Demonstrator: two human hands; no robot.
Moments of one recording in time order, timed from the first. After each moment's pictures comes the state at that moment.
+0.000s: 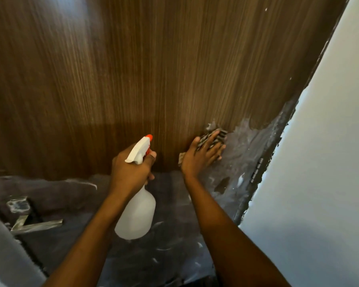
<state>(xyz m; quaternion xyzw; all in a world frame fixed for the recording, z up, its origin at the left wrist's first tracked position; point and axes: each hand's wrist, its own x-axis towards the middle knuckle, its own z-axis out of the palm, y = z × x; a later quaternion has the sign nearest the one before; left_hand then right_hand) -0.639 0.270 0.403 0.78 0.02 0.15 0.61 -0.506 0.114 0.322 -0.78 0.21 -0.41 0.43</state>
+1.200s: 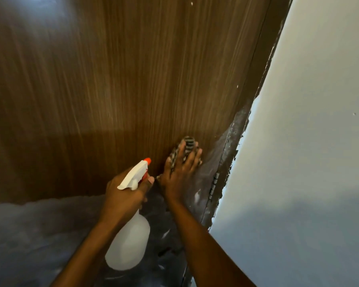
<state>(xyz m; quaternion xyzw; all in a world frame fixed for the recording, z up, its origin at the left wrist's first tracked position) -0.613 0.136 0.387 0.77 -0.01 0.06 0.63 -0.498 -0.006 0.299 -0.84 0.11 -0.49 0.23</state>
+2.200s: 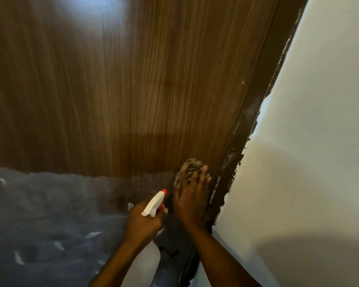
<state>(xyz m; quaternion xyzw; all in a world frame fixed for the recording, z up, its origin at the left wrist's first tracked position) -0.618 0.009 0.322 0.81 0.07 -0.02 0.58 -0.505 -0.138 0.235 -0.92 0.06 -0.38 0.07</state>
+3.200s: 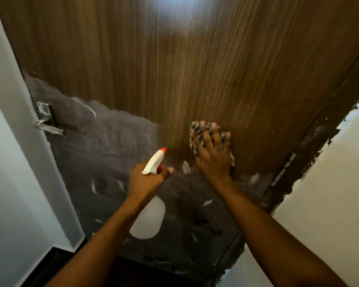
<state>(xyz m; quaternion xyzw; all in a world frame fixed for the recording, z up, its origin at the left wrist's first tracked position) -0.669 0.084 0.243 0.77 0.23 0.15 0.57 -0.484 -0.073 0.200 -0.79 -0.30 -0.53 -0.06</state>
